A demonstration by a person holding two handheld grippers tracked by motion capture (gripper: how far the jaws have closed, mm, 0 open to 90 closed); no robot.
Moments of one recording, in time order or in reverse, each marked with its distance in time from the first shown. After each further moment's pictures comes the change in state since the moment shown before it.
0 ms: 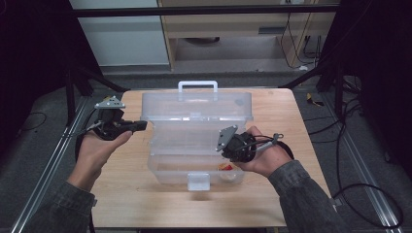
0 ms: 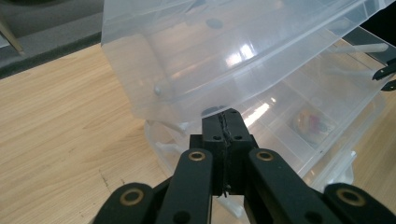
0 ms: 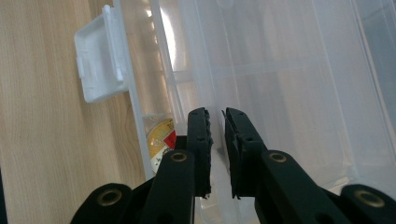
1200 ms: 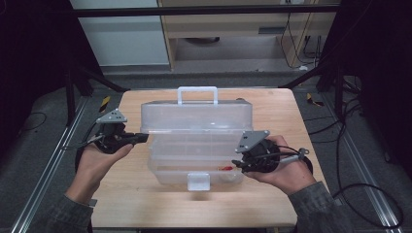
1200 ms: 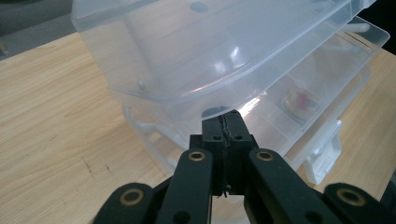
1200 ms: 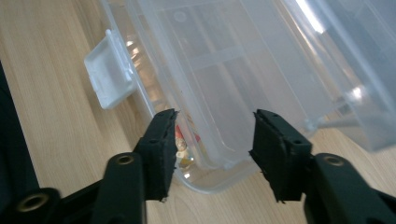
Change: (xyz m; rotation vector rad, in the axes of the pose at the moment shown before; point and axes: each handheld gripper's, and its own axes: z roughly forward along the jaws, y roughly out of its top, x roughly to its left) left arm -0.015 -0.026 0.000 0.022 -0.038 0.039; right arm 0.019 -0.033 -0.045 -0.114 -0.090 0.212
